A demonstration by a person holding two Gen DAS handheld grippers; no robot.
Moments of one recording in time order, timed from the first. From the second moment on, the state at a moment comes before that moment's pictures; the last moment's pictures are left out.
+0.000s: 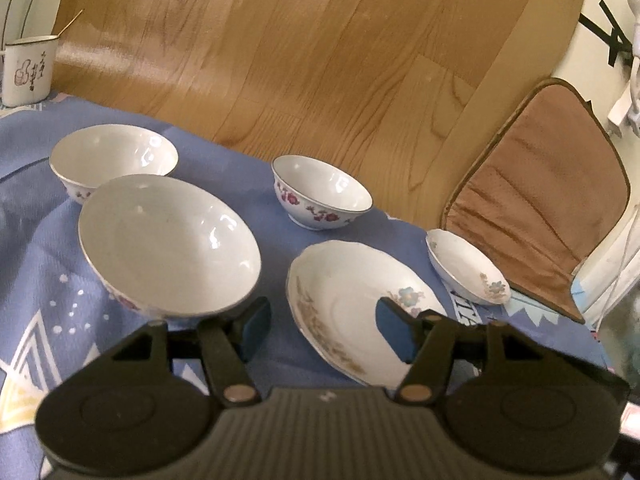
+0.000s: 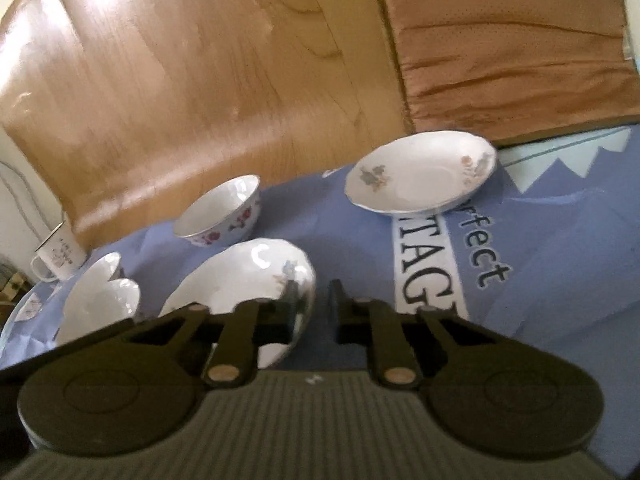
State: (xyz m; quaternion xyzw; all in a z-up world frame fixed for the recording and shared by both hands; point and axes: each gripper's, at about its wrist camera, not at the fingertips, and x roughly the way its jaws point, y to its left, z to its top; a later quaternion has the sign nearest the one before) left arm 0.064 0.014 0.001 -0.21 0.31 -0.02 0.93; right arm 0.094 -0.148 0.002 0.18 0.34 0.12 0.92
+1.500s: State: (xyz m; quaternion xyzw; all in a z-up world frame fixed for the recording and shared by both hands) left arm 0.051 -0.017 0.002 -0.12 0.33 -0.10 0.93; right arm 0.040 -0.179 0.000 0.20 0.31 0.09 0.93
